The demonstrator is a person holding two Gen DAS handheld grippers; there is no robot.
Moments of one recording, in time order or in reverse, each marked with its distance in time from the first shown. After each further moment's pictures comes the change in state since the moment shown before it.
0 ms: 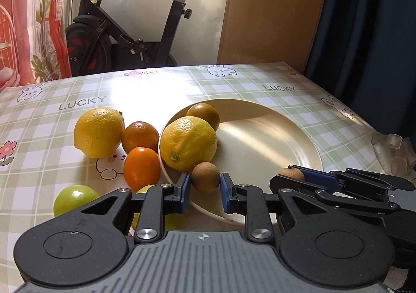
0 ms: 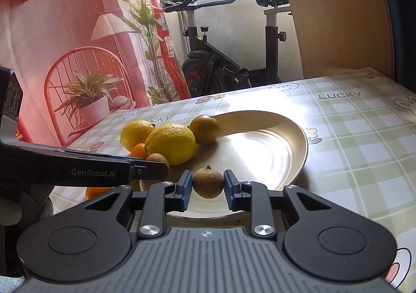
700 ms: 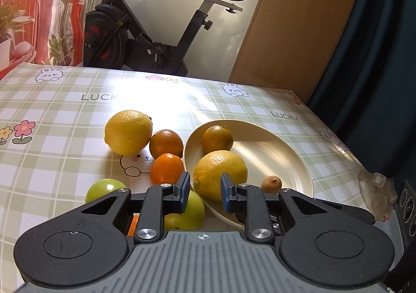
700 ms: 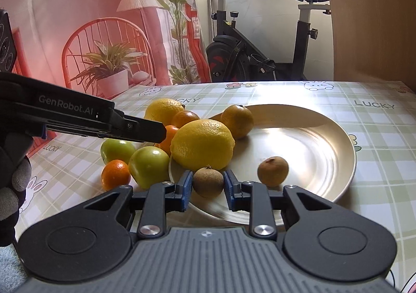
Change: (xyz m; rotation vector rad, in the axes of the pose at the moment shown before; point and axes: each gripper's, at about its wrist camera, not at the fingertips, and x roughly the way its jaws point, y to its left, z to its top) left arm -0.036 0.032 0.004 -0.169 -0.042 -0.032; right arm 0.030 0.036 0.000 -0.139 0.077 0.057
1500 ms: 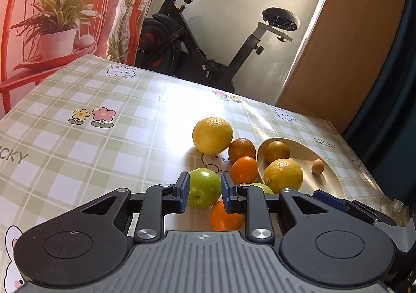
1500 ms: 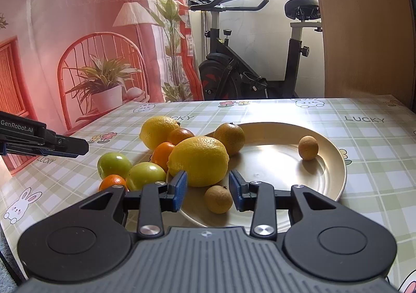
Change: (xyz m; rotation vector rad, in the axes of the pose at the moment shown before) left arm -0.055 0.058 -0.017 -0.147 -0.081 0.148; right arm -0.013 0.004 -0.005 -0.003 -0.096 -0.047
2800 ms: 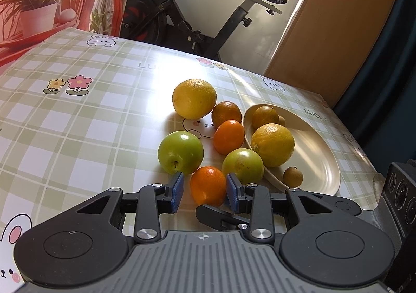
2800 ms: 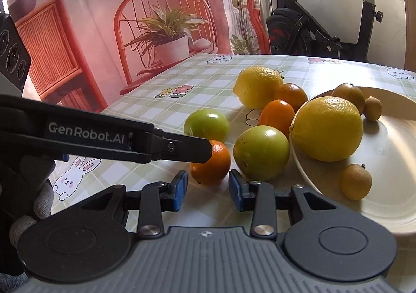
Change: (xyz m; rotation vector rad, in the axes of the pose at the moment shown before) left arm 0.023 -0.008 -0.019 0.014 0.122 -0.066; right arm 0.053 0.067 -0.006 -0.056 0.234 0.283
